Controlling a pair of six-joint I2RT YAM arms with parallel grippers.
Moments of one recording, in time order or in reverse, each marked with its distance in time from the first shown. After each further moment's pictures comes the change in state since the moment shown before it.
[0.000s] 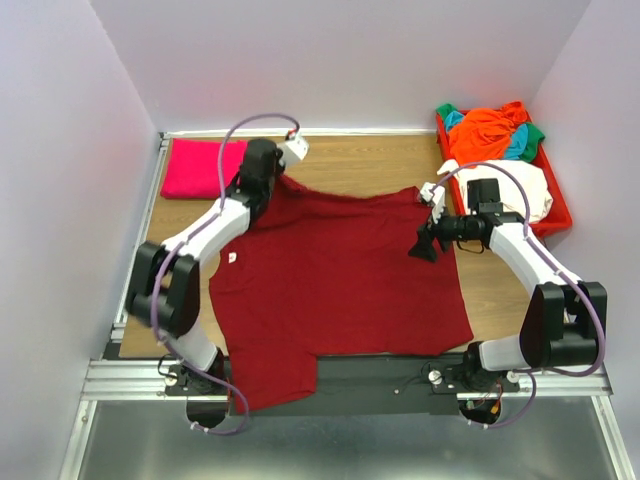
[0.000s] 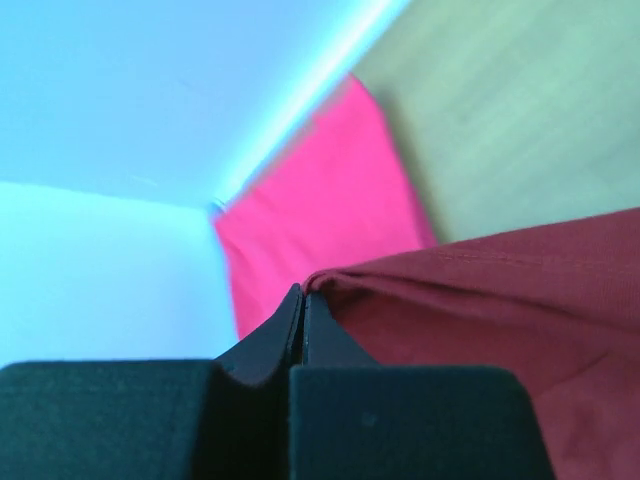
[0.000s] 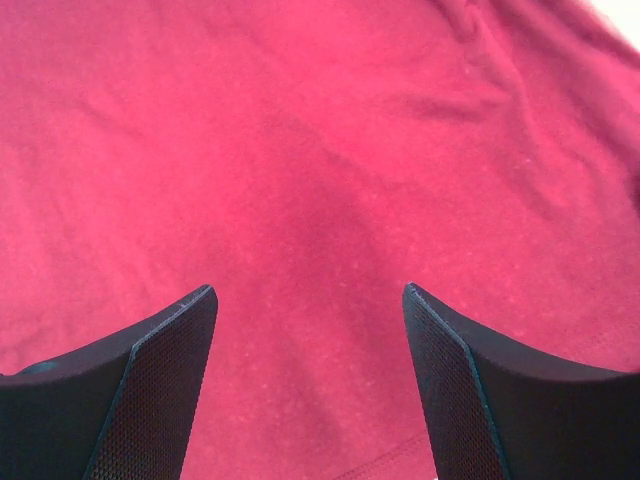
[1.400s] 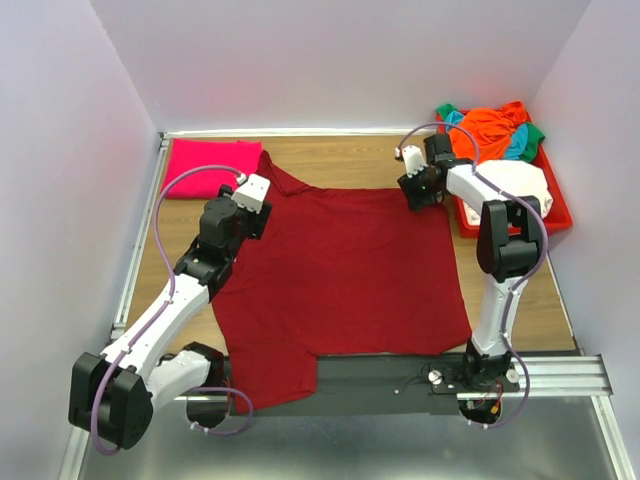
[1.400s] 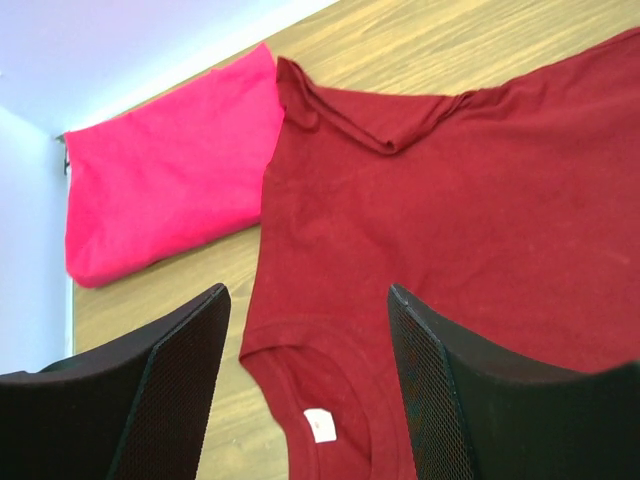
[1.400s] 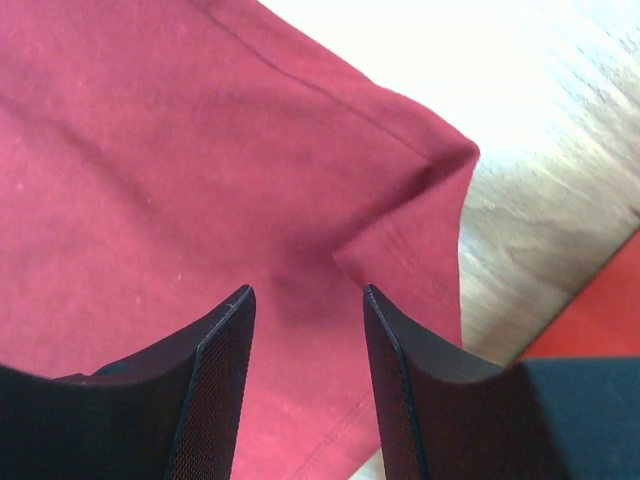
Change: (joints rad) left arm 0.023 -0.562 -0.445 -0.015 0.191 -0.479; right arm 0.105 0.656 0.638 -0.023 0.634 0.259
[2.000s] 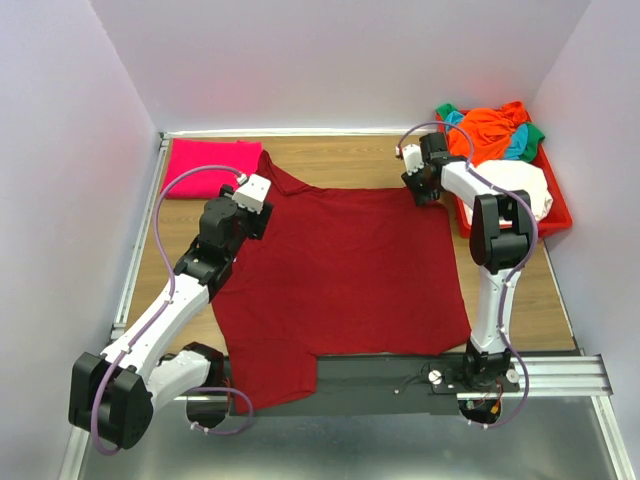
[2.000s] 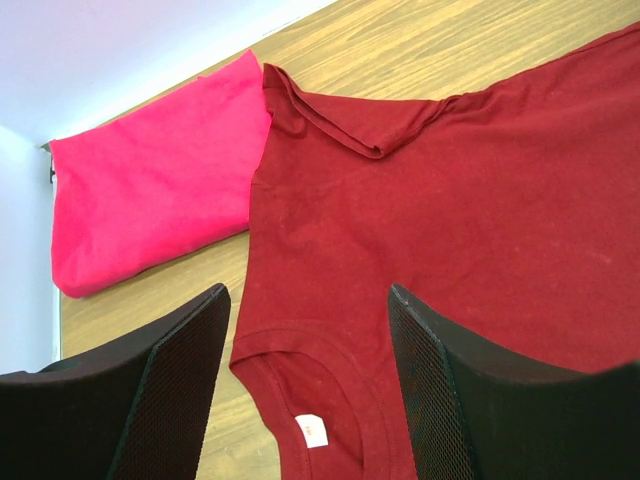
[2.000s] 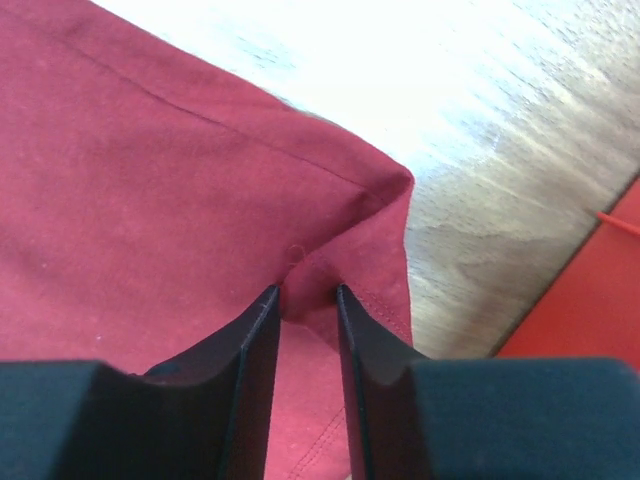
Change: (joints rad) left arm 0.000 0.003 0.001 0.006 0.029 -0.005; right arm 0.010 0.109 0.100 -0.003 0.124 0.030
